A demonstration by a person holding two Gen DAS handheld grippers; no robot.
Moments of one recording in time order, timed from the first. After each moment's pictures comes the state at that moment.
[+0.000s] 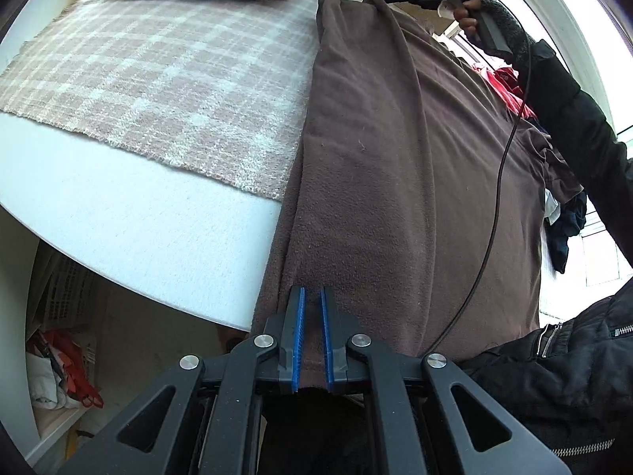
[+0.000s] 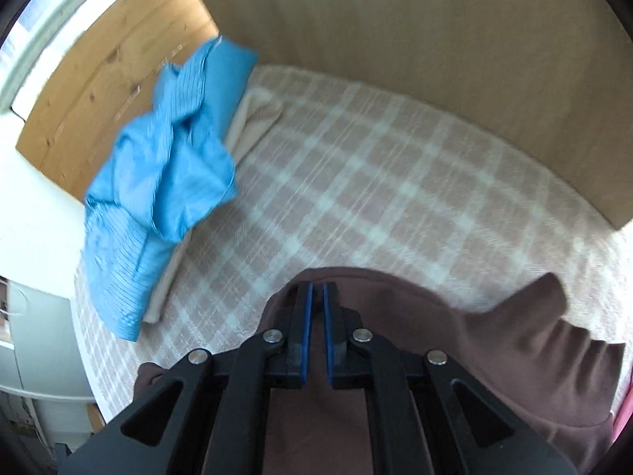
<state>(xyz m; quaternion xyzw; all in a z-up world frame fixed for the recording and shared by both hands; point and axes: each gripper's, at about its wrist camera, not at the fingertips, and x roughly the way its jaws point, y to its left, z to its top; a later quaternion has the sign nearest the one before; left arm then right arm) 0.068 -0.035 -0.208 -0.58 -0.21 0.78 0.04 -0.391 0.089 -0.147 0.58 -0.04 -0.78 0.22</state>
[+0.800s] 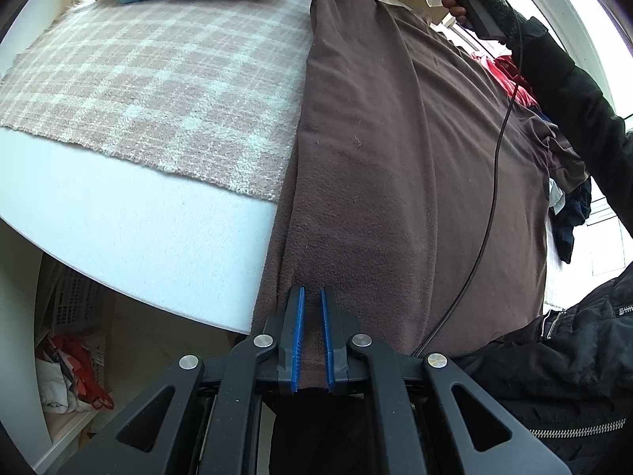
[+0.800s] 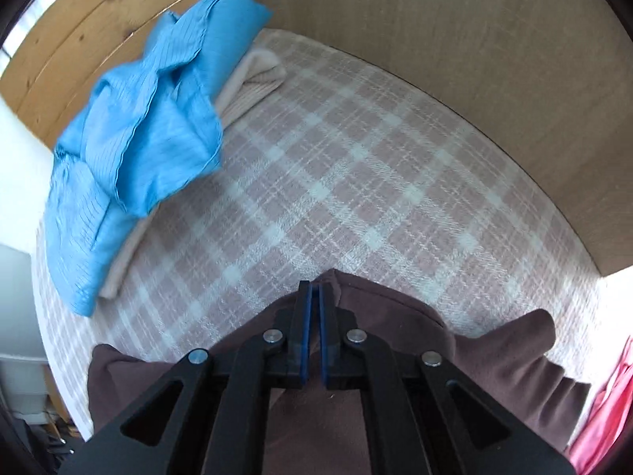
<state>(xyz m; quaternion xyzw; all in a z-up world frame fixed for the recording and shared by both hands) 0.062 -0.030 -0.207 -0.59 -0.20 0.78 0.04 -0.397 0.073 -0.152 0.58 0.11 -0.78 0.21</state>
